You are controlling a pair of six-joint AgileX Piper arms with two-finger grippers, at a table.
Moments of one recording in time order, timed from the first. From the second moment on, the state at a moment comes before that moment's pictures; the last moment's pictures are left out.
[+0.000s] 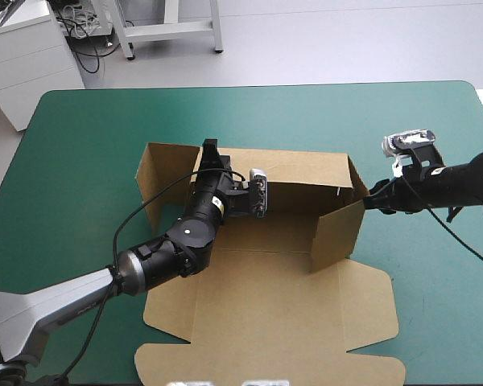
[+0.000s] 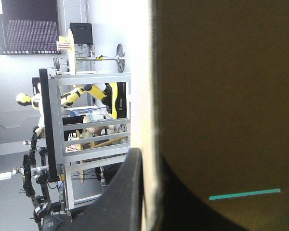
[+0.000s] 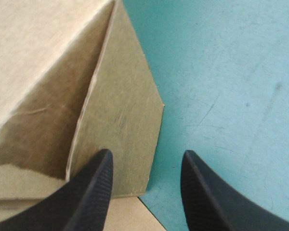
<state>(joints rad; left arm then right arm) -0.92 1.55 -1.06 1.46 0.66 -0.30 -0.06 1.31 -1.14 0.55 1.01 -0.64</state>
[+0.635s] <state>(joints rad) -0.92 1.55 -1.06 1.48 0.68 -0.33 -0.06 1.25 -0.90 0.86 0.94 -1.23</state>
